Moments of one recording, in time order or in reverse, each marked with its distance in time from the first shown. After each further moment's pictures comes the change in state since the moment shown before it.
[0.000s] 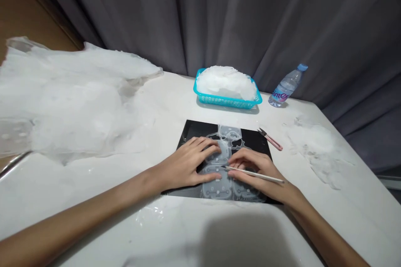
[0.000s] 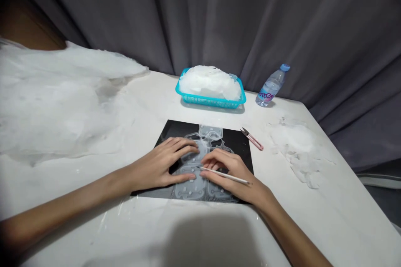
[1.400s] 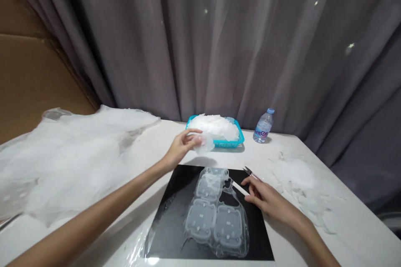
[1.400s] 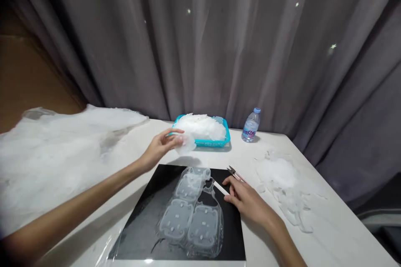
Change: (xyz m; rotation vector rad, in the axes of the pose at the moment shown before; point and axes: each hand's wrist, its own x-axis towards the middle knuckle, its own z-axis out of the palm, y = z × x) left_hand 0.097 -0.059 -0.068 -0.952 0.622 -0.411; right_hand -0.006 0.051 -0.062 -0.214 -0.016 0.283
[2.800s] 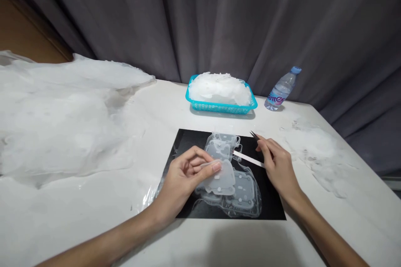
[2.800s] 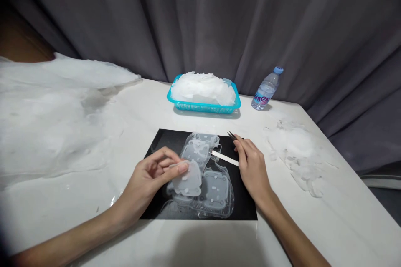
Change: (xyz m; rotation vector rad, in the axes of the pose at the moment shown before) left_hand -0.147 -0.011 0.047 -0.290 -0.050 -0.320; right_hand 0.009 -0.013 0.036 -0.089 0.664 -0.083
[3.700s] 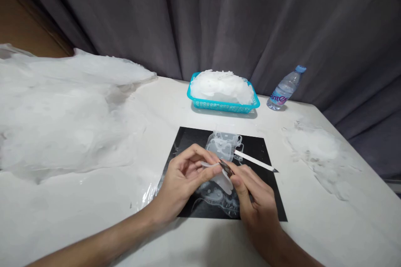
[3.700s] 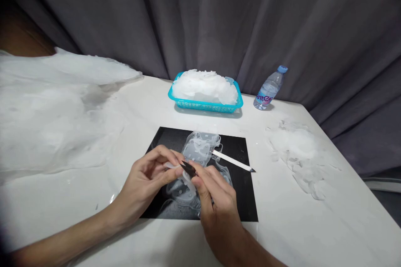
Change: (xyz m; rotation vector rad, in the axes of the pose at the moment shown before) left_hand -0.002 0.002 0.001 -0.018 -0.051 0.172; right_hand -0.056 -0.087 0.031 0.388 -0.065 -0.085
